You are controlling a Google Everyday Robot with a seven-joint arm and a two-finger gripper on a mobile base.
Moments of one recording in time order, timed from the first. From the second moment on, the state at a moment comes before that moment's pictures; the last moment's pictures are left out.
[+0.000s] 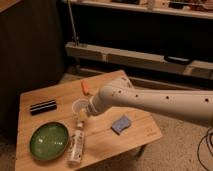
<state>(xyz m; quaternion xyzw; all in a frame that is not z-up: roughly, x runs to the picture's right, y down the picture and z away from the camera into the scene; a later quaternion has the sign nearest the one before) -0.109 0.116 0.699 0.09 -0.35 -0.79 0.49</state>
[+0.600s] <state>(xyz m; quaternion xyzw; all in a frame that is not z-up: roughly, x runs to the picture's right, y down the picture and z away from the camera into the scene) -0.110 0.152 0.757 0.06 -0.43 -0.73 0.53</state>
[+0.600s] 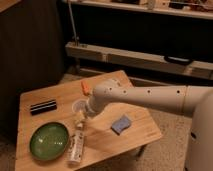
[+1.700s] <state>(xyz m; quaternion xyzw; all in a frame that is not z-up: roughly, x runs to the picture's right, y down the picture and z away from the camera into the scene) -0.113 0.183 0.788 0.12 -0.49 -0.63 0.59</state>
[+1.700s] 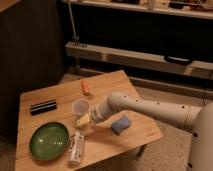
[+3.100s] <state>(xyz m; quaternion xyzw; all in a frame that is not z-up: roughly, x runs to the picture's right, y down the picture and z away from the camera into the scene) -0.144 0.181 0.797 0.16 -0.48 -0.64 0.58</state>
